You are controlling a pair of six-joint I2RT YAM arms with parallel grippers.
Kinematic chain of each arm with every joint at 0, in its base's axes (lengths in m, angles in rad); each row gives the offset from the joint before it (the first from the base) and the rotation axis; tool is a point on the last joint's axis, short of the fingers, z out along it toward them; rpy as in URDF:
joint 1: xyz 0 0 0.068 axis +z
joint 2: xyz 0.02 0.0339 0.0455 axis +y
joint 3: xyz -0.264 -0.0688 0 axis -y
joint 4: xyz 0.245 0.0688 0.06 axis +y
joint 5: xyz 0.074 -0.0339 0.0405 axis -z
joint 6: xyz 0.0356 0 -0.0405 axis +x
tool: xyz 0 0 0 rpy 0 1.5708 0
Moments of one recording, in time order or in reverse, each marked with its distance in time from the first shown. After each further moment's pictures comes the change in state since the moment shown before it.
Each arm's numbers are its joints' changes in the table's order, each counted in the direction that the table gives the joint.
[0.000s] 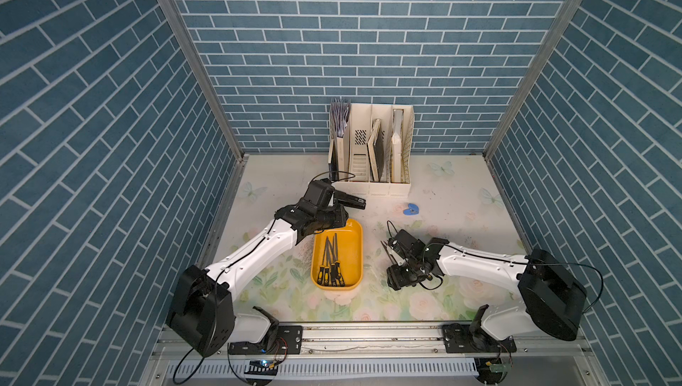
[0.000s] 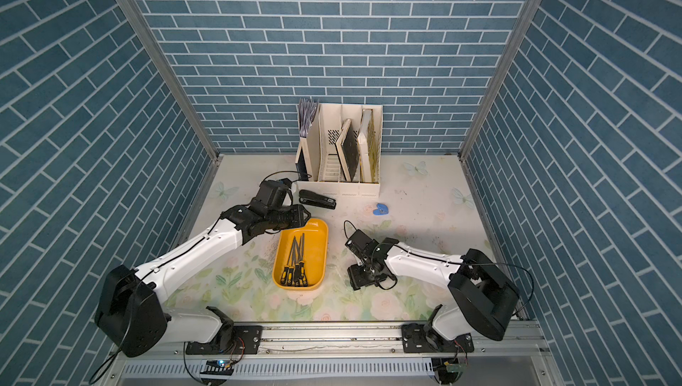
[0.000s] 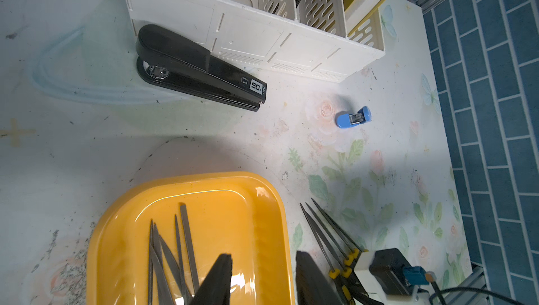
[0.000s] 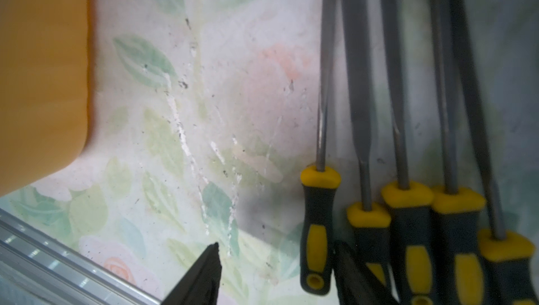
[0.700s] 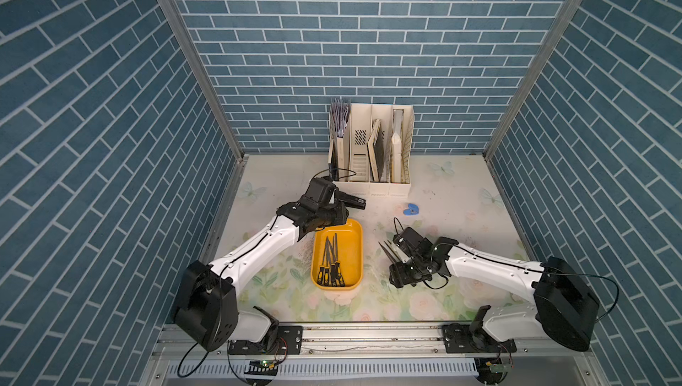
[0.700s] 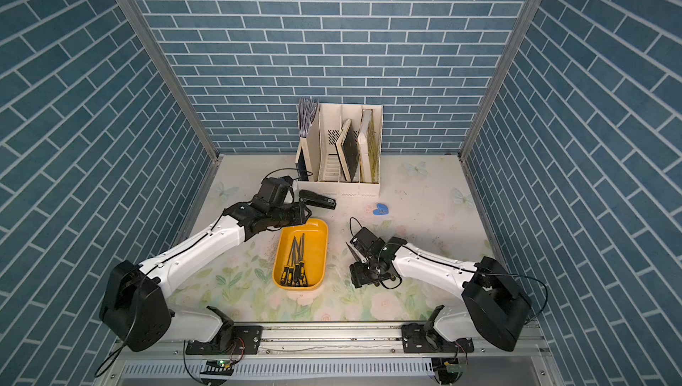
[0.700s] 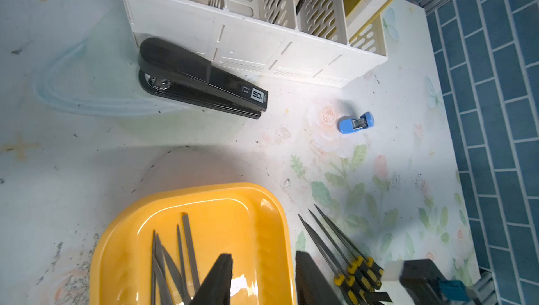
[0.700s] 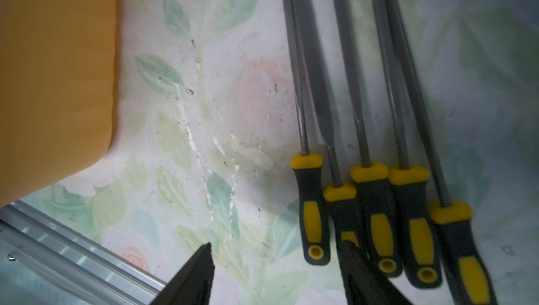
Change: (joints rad) left arm 0.003 0.029 0.031 0.000 -0.003 0.017; right arm -0.033 -0.072 -0.005 0.038 0.004 0.016
